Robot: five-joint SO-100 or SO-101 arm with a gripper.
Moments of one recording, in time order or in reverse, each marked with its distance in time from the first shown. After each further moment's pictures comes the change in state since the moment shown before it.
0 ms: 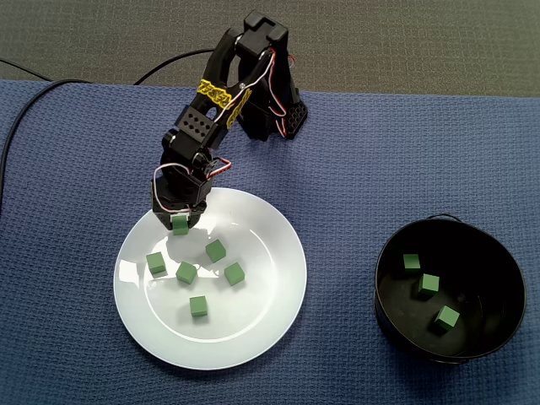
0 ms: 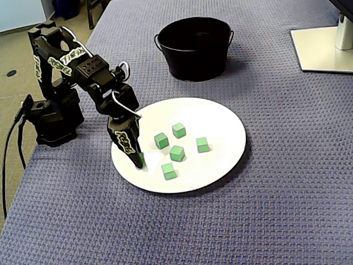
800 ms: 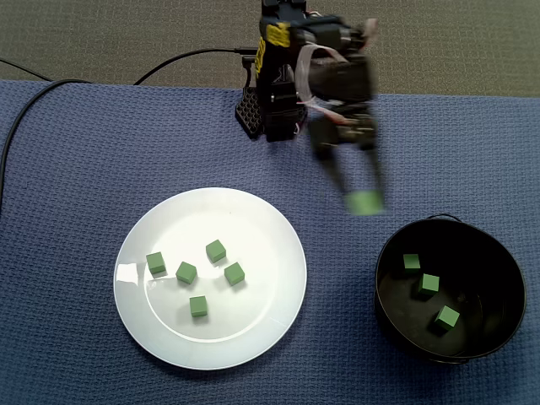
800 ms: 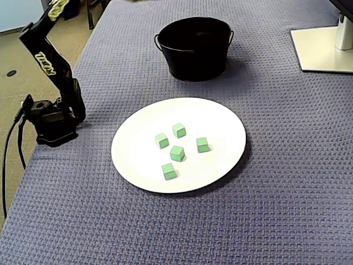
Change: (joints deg) arm -56.1 16.5 -46.2 15.0 80.7
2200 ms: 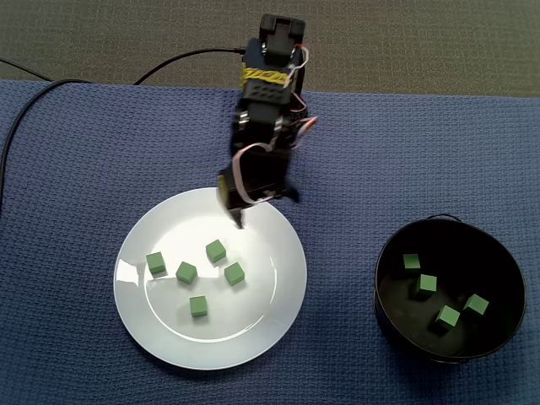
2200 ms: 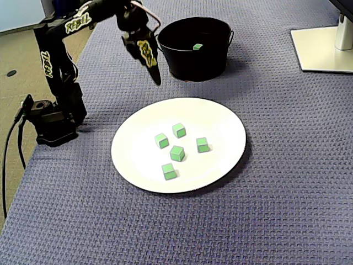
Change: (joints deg) arm 32.6 -16.9 3.7 29.3 -72.9
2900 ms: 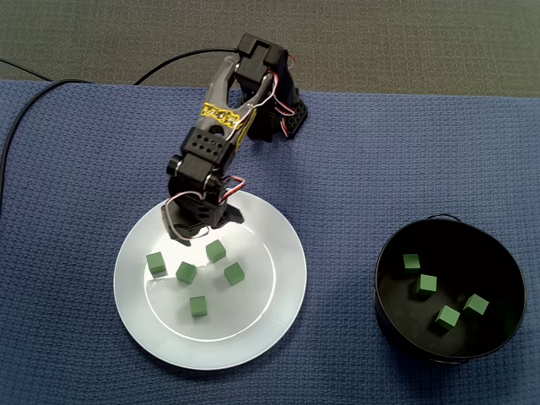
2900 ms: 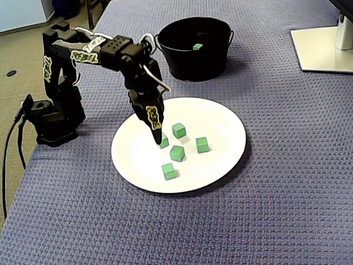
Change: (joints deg) arm 13.7 -15.7 10.0 -19.1 -12.6
